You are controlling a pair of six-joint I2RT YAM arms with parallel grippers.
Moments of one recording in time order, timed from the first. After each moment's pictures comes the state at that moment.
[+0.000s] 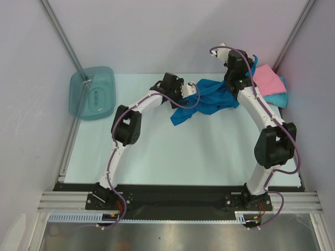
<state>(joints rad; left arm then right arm) -0.50 2.49 2.13 -0.36 0.27 0.86 0.25 1.78 1.65 -0.03 0.68 -1.05</state>
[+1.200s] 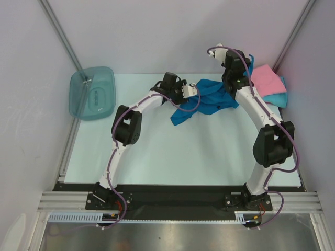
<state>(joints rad) -0.50 2.49 2.11 -0.29 0.32 0.99 0.26 1.80 1.66 -0.04 0.67 -1.05</state>
